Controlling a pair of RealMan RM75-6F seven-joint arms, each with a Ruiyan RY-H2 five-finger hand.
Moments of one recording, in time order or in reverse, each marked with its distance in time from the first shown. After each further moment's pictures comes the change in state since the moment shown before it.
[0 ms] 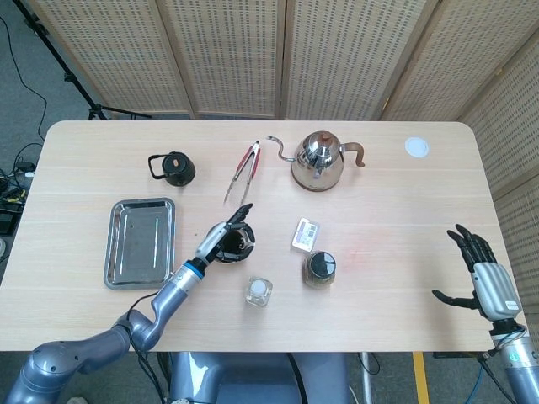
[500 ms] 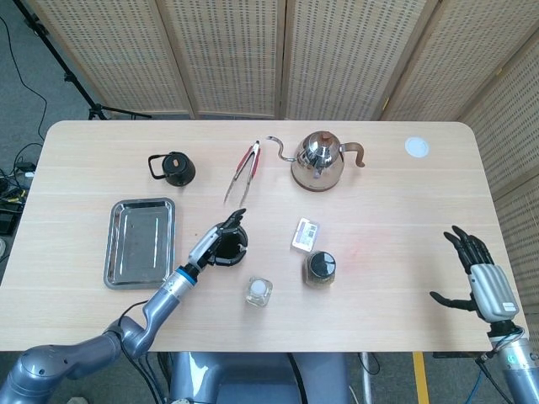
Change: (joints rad) left arm 0.050 0.039 0.036 -0.050 0.008 0.037 -0.077; right arm -0.002 -0.002 -0.006 -0.010 -0.015 0.011 -0.016
